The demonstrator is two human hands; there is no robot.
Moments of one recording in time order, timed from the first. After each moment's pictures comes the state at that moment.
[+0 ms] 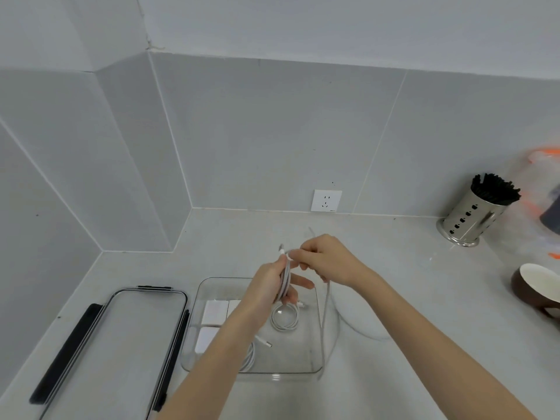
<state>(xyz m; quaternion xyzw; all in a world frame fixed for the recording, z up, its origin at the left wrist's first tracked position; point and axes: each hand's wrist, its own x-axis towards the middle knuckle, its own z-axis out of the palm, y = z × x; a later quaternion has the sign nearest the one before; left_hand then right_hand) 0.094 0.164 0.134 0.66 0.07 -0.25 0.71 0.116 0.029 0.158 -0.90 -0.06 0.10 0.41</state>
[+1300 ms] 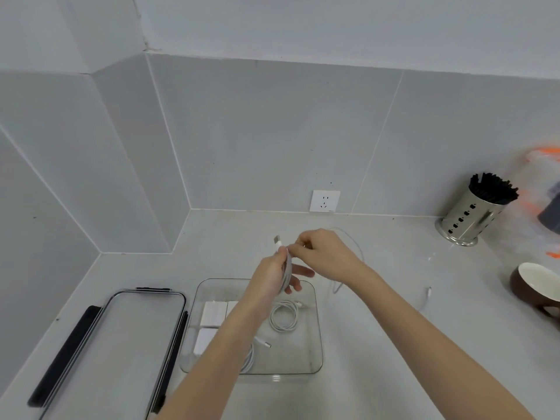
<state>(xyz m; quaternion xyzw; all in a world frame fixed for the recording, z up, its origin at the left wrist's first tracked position) 0.100 0.155 0.143 0.69 0.04 -0.22 0.68 0.114 0.037 0.173 -0.94 -0.05 0.06 0.34</state>
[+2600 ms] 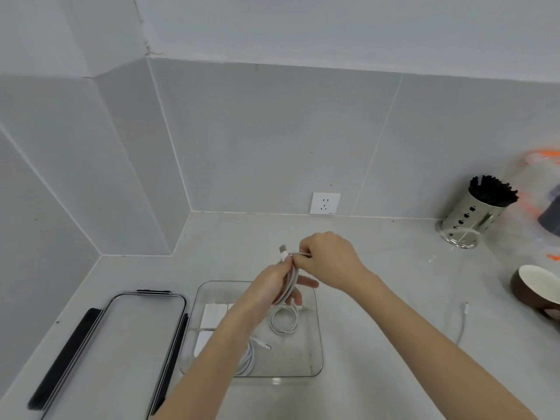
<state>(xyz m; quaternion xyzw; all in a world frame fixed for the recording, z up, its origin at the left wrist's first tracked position) 0.104 0.161 0.131 0.69 0.02 -0.29 0.67 0.112 0.037 0.171 -0.99 -0.07 0.01 0.13</state>
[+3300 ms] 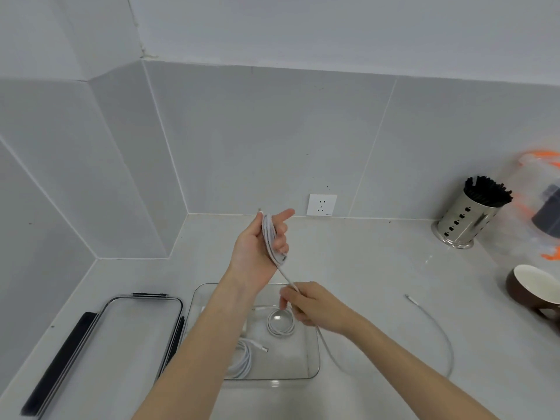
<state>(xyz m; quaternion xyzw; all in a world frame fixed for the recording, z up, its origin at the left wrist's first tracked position) 0.127 0.164 0.175 0.32 0.02 -0.24 0.92 0.077 0.035 0.109 -0.81 -0.05 0.22 0.54</state>
